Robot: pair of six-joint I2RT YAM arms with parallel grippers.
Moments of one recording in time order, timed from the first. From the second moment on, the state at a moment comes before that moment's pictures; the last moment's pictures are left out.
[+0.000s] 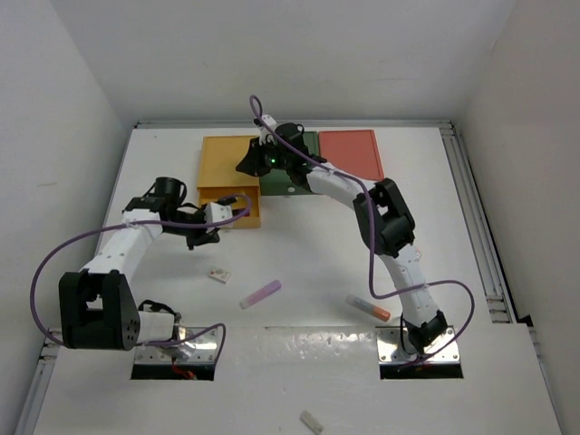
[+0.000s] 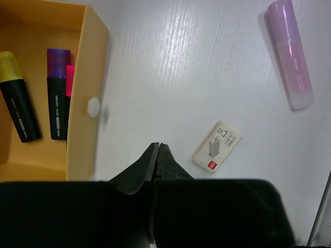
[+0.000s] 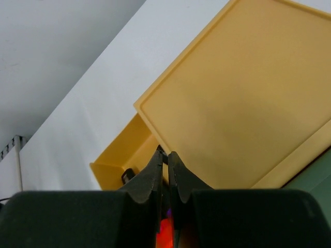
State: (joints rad) left arm -0.01 1.29 0.89 -0.83 0.72 1.23; right arm 0.61 2.34 1.82 0.20 -0.48 0.38
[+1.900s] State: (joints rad) left arm -0.13 1.67 0.91 -0.19 0.43 0.94; right arm 0.63 2.43 1.84 0.14 -0.47 0.28
